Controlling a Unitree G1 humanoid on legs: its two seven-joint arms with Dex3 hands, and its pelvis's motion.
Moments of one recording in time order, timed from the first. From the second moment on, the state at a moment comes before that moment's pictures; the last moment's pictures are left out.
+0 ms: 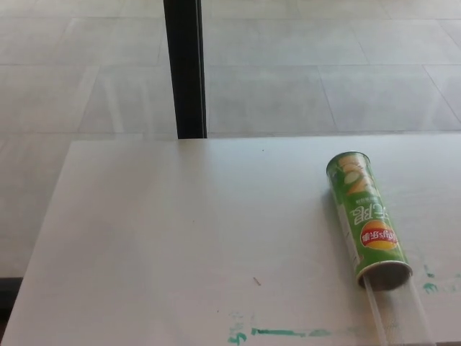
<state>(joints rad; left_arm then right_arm) 0.05 0.68 0.61 1.20 -0.16 -0.03 -0.06 0.02 -0.41 -0.56 0.96 0.09 -0.22 -0.10</state>
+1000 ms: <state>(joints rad) 0.03 0.70 0.65 1.25 -0.22 -0.03 -0.06 -0.11 -0.42 -0.78 0.32 0.30 -0.17 -0.19</state>
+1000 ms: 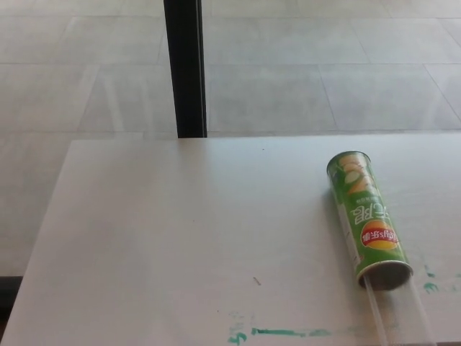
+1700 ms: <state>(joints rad) 0.03 0.70 0.65 1.25 -0.22 -0.03 -0.06 0.30 -0.41 -0.42 -0.37 0.32 -0.12 -0.02</state>
